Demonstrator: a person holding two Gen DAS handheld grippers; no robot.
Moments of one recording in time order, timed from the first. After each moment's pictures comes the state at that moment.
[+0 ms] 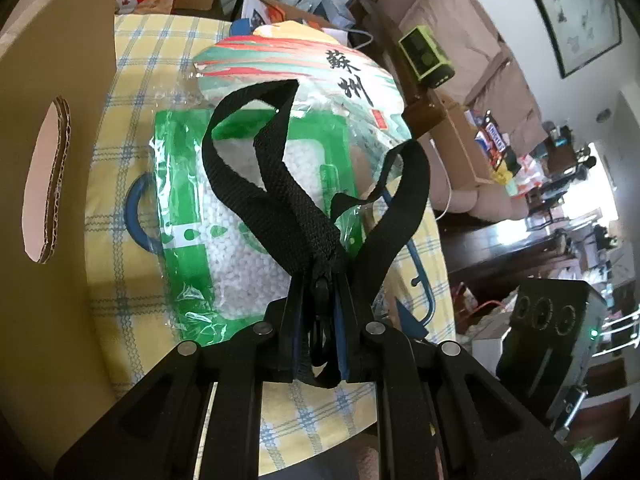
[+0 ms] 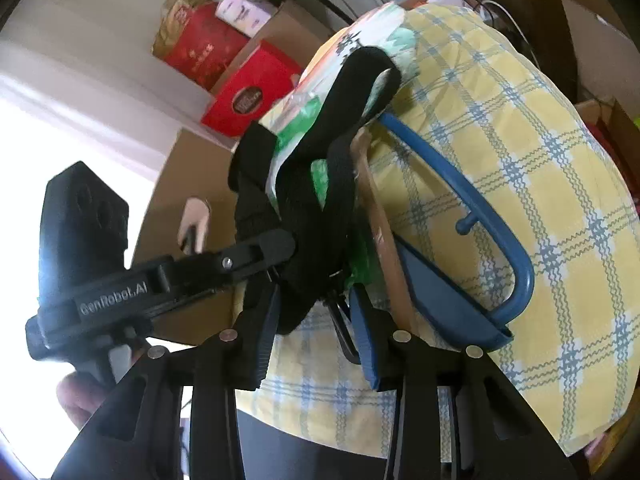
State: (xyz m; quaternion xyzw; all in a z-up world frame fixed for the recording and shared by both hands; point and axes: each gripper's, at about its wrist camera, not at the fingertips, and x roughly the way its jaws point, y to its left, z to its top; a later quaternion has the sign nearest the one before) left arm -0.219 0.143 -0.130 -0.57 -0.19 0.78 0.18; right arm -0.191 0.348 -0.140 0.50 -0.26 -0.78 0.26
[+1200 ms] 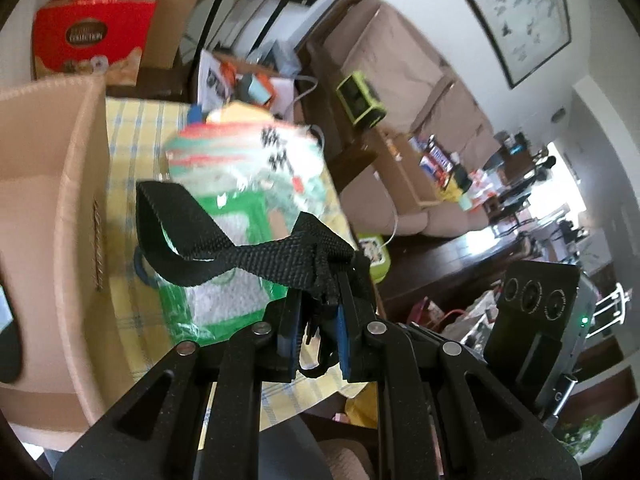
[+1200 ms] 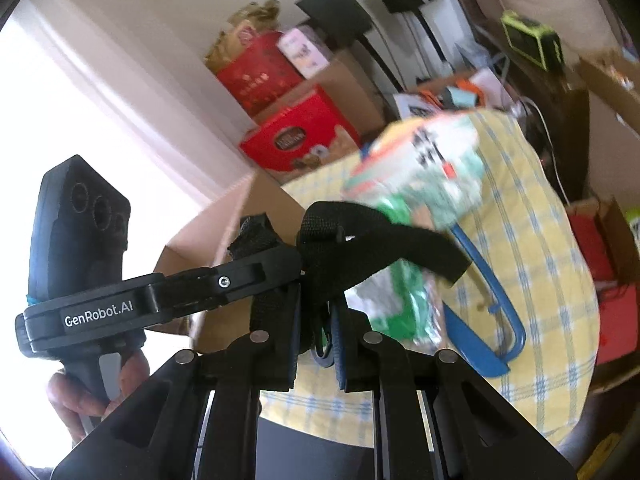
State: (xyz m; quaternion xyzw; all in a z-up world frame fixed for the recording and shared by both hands) left arm -0.193 0.113 -0.029 -0.49 -0.21 0.81 0.24; right arm -0.181 0.313 -0.042 0.41 -0.20 -0.84 0.28
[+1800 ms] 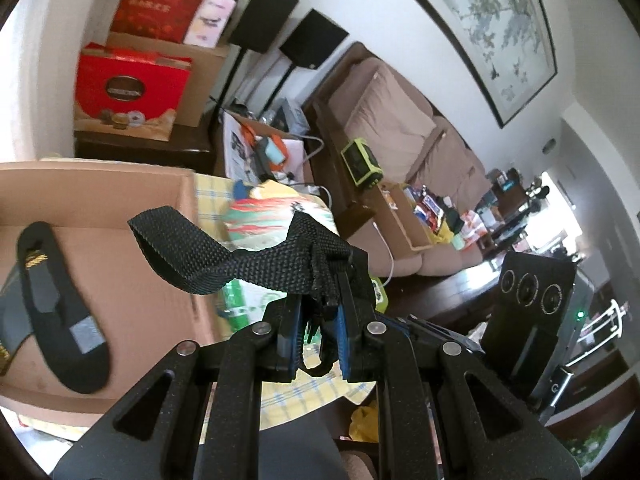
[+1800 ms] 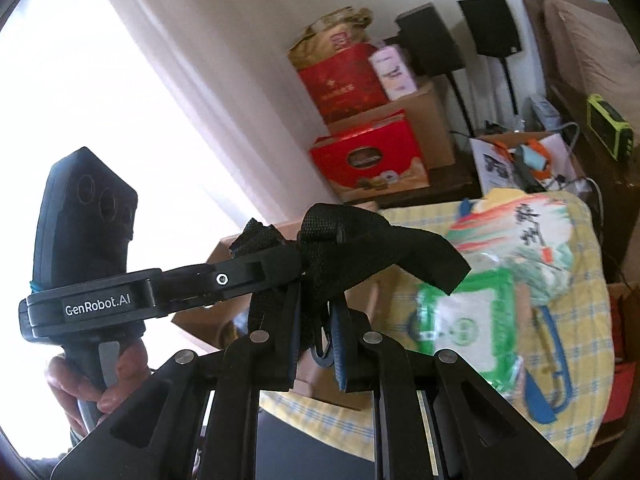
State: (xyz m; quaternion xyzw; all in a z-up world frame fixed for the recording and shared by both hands) left arm -0.171 0.011 0.045 -0.43 -0.23 0.85 0.22; right arm -0.174 0.213 0.027 0.37 -0.13 -0.84 0.36
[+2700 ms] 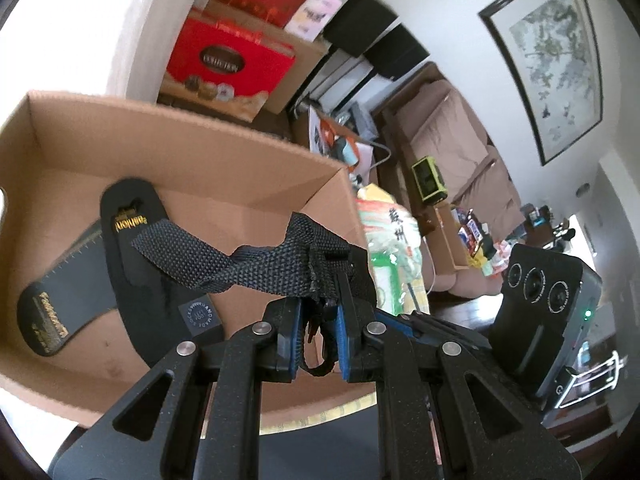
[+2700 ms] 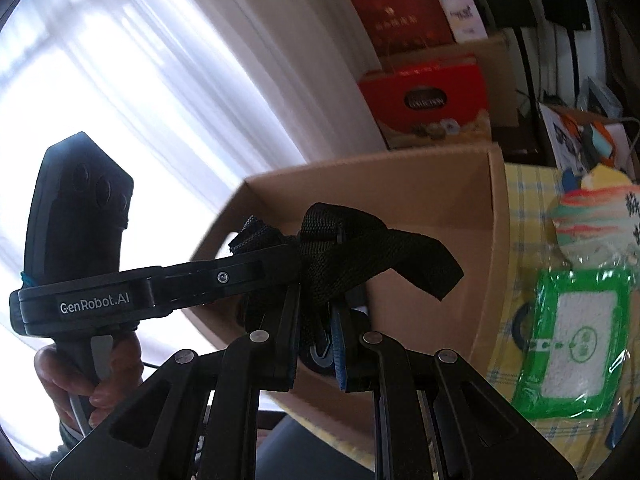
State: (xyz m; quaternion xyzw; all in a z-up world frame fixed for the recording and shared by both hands) left arm -0.168 -0.111 -0.024 -0.46 -0.28 0.83 0.15; right arm -0.198 0.088 -0.037 0.45 -0.08 -0.80 0.40
